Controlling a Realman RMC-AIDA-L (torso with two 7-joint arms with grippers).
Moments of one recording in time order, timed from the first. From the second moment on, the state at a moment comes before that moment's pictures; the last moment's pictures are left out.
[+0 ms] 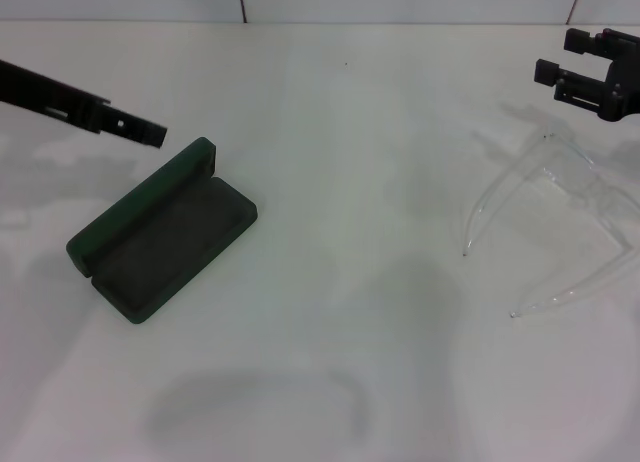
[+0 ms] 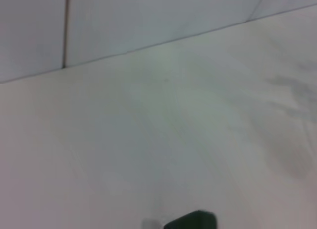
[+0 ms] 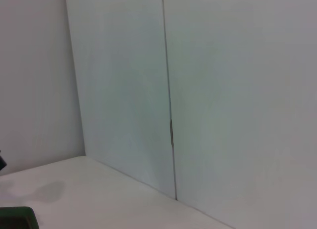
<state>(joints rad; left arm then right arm) -1.22 -2.09 2.85 -1.15 0.24 1.79 -1.78 0.76 1.88 -2.72 0.25 0.49 -1.45 0.92</state>
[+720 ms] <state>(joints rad) -1.23 -2.10 2.85 -1.06 0.39 1.69 -1.81 0.77 1.88 -2.72 0.25 0.50 -1.45 0.92</state>
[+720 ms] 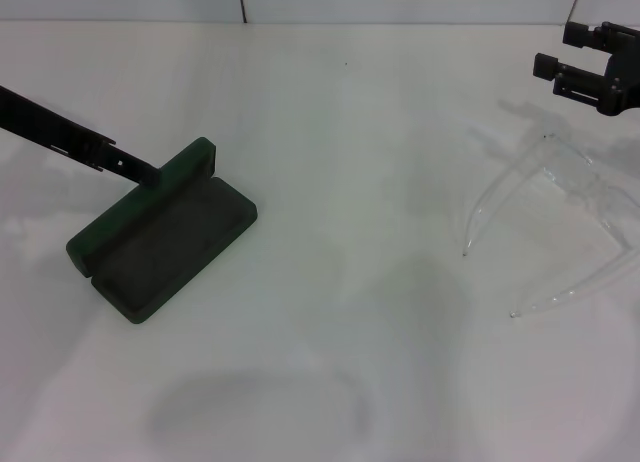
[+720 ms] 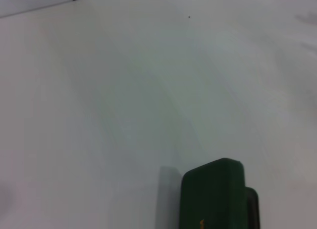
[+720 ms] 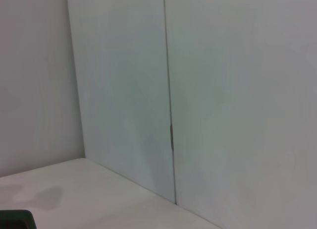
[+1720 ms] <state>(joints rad) -1.23 -2.10 2.85 -0.90 0.48 1.57 -1.83 0.75 1.88 -2.71 0.25 0.50 -1.46 0.92</state>
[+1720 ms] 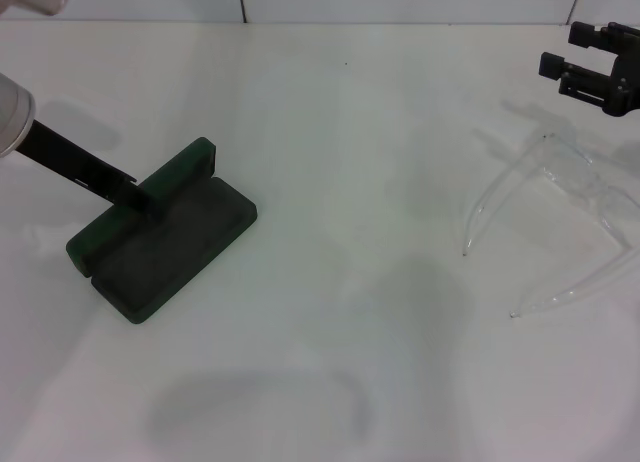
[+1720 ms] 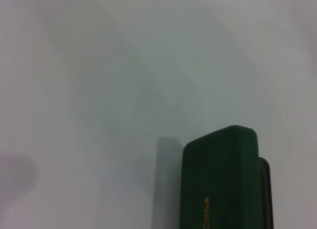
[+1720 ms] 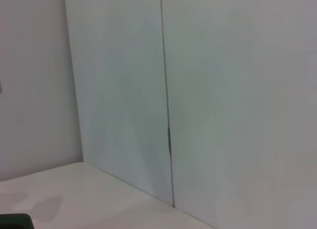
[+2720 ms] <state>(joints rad) -1.36 -2.10 2.85 -0.88 0.55 1.57 -1.72 0.70 1.88 -2.71 0.25 0.56 -1.48 0.89</state>
